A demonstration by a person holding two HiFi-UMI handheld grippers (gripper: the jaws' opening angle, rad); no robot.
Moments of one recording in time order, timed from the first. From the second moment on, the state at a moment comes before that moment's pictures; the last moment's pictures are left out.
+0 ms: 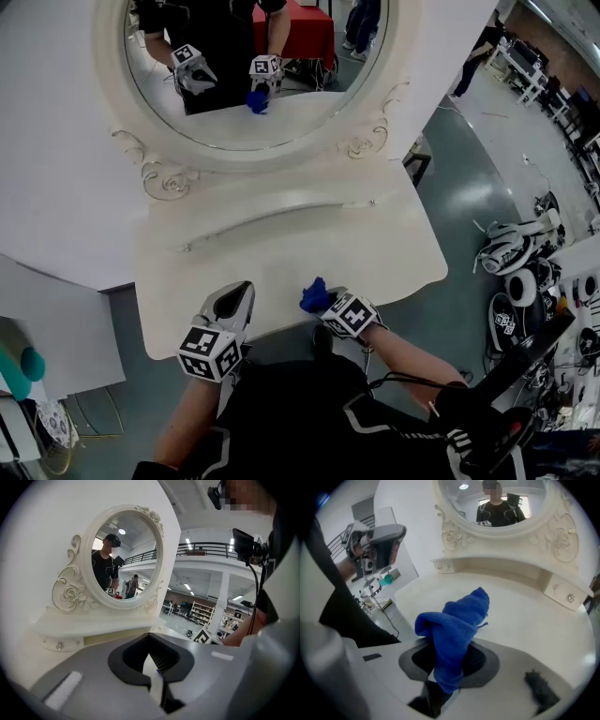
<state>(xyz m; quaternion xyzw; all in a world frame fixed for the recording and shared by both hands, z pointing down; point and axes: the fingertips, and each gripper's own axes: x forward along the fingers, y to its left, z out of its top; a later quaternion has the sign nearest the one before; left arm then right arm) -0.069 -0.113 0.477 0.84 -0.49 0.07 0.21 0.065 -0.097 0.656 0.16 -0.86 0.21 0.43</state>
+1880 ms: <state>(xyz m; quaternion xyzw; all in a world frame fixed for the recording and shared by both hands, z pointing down) -0.011 -0.124 0.481 0.85 -0.47 0.08 0.22 0.140 -0.177 0.646 0.32 -0.83 0.28 0.35</state>
